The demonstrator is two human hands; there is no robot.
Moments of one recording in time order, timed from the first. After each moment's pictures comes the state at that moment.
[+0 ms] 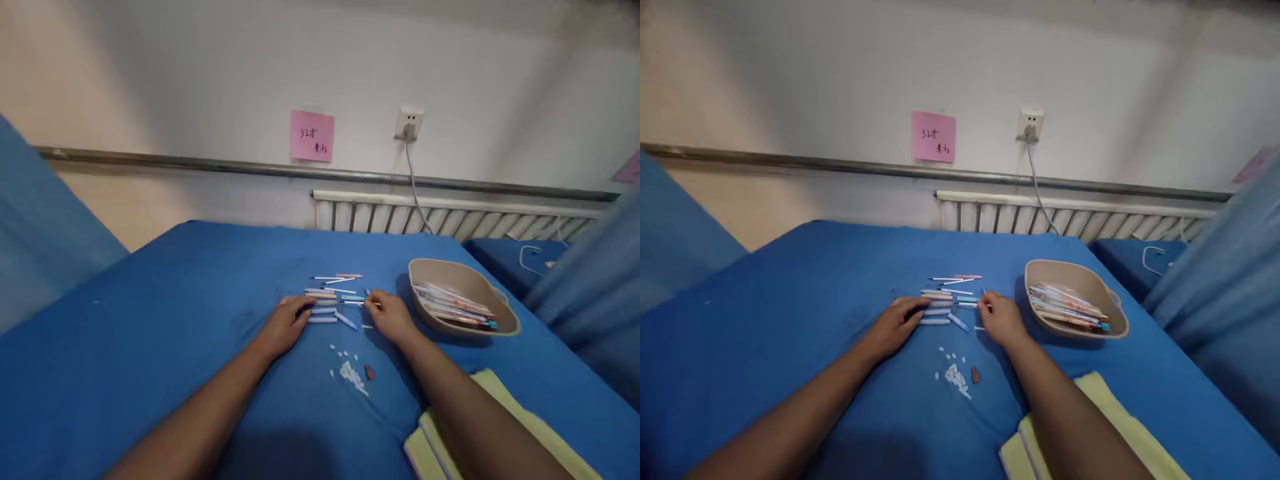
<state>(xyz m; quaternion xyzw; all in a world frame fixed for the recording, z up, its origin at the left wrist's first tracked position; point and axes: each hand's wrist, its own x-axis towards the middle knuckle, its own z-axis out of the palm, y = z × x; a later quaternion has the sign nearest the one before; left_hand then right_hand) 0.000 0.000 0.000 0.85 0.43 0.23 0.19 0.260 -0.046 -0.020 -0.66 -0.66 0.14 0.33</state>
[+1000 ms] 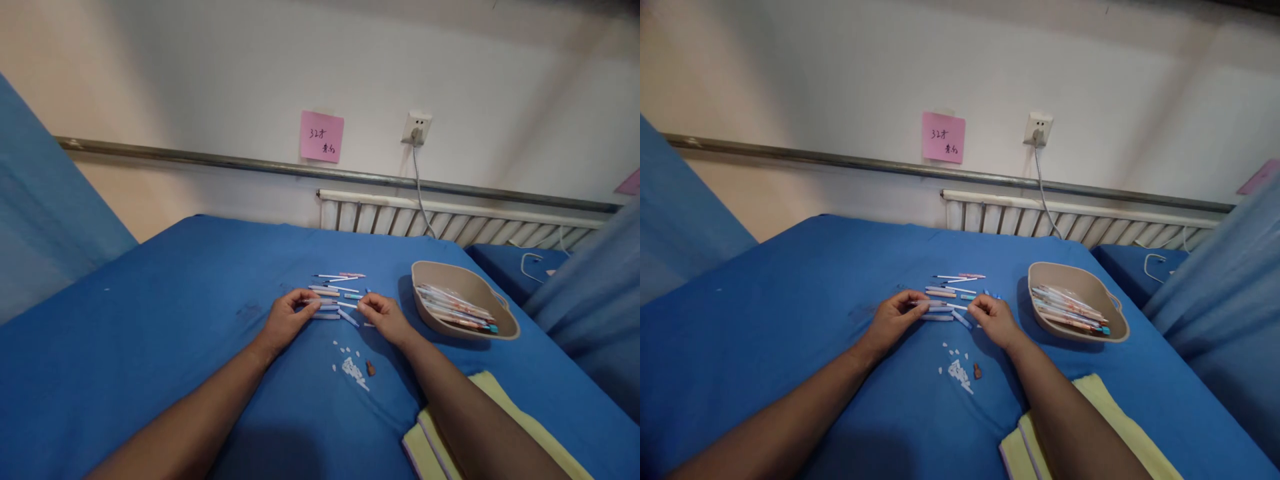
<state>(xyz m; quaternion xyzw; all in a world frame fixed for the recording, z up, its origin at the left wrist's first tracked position) 0.010 -0.015 0.012 0.66 0.43 0.43 0.44 0.242 -0.054 -0.012 -0.51 -0.61 0.38 0.47</state>
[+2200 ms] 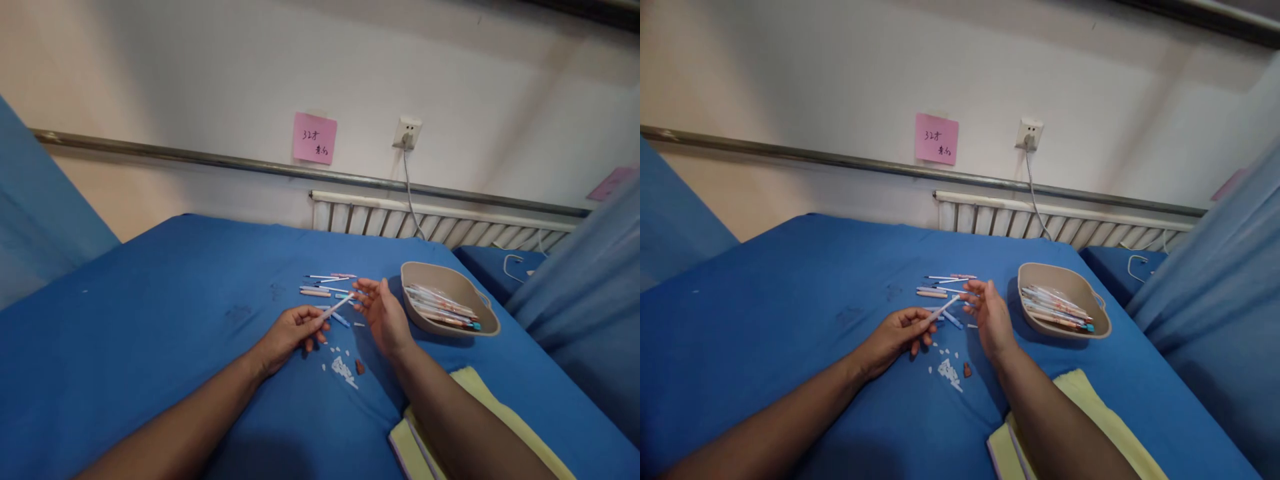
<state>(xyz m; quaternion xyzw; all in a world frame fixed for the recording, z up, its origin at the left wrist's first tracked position) 0.026 -0.043 0.015 0.55 0.36 0.30 0.69 0.224 -0.076 0.030 -0.41 -0.37 0.50 0.67</state>
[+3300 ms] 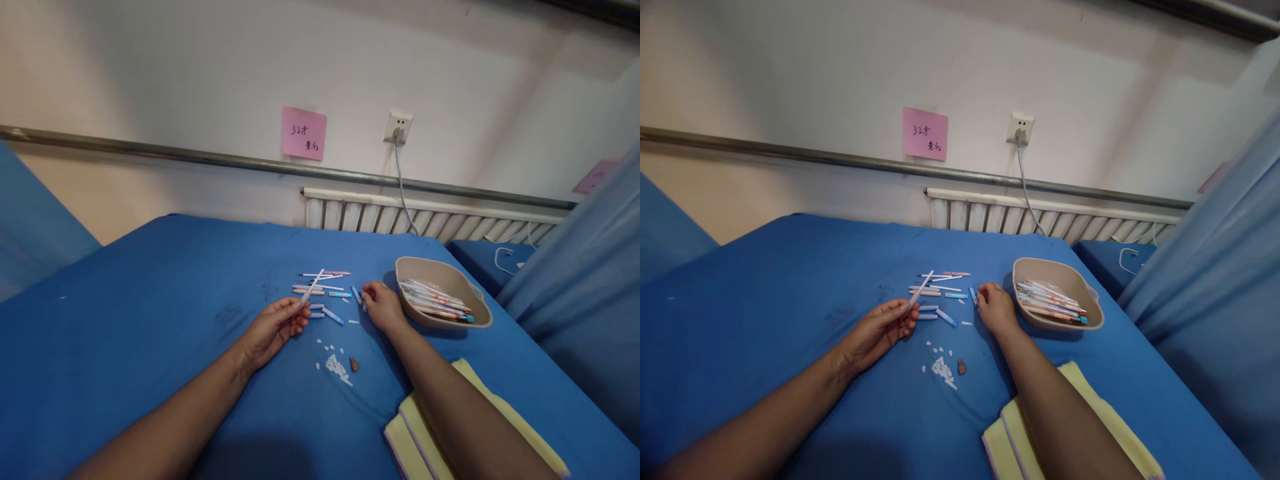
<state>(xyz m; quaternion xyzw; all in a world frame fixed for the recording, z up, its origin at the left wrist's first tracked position) 0.016 -0.026 0.017 0.42 0.35 0.36 0.76 0.280 -0.038 -0.023 -0.69 -0.62 0.10 0.36</state>
